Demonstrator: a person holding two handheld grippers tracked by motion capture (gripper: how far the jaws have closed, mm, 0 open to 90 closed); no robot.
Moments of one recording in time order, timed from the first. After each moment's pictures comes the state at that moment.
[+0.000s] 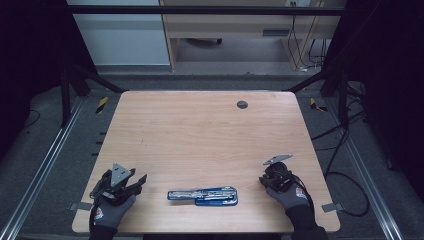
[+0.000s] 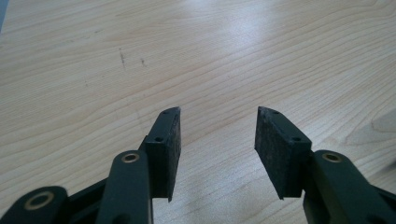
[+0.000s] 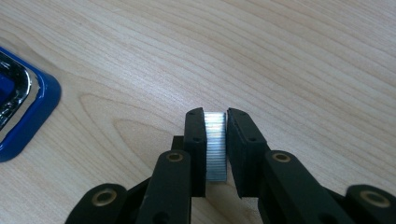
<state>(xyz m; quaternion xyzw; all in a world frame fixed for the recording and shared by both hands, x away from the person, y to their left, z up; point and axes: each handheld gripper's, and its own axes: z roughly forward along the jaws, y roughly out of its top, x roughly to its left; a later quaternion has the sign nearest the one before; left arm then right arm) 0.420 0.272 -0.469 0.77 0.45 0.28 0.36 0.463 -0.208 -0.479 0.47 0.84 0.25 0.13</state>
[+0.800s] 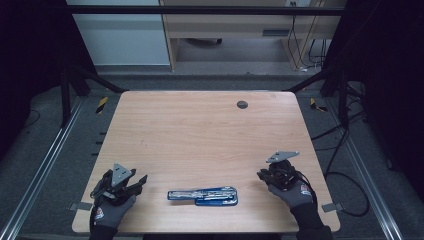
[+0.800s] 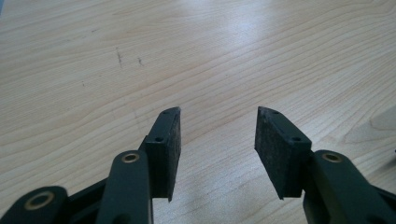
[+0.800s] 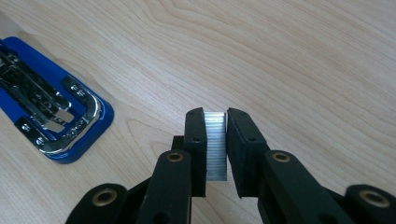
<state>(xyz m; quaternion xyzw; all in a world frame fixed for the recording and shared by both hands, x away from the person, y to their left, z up) 0.420 0.271 -0.469 0.77 0.45 0.27 0.36 0.457 -0.211 -0.450 0.41 0.84 0.32 0.14</state>
